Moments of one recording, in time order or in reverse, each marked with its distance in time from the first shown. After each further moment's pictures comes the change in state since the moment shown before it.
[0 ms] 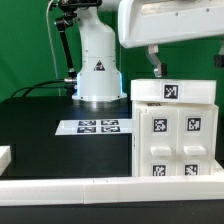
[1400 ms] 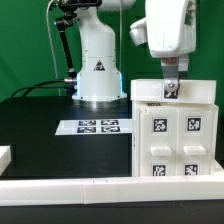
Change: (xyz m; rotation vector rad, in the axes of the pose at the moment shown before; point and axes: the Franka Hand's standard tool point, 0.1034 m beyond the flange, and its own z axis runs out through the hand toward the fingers) arm -0.014 0.018 0.023 -0.050 -0.056 -0.935
